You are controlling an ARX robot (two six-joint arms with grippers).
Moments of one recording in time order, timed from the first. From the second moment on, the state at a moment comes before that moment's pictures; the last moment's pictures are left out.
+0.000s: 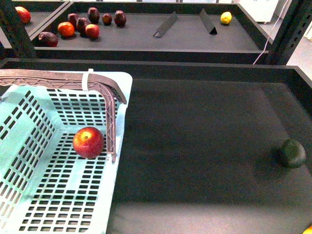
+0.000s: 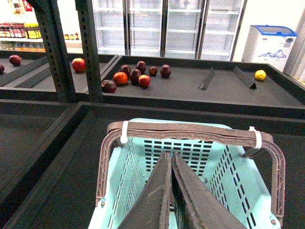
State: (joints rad) left arm 0.00 0.01 0.01 0.00 0.00 -0.01; right arm 0.00 0.01 0.02 0.00 0.00 0.00
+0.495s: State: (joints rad) left arm 0.00 0.01 0.01 0.00 0.00 -0.01; right arm 0.00 0.01 0.02 0.00 0.00 0.00
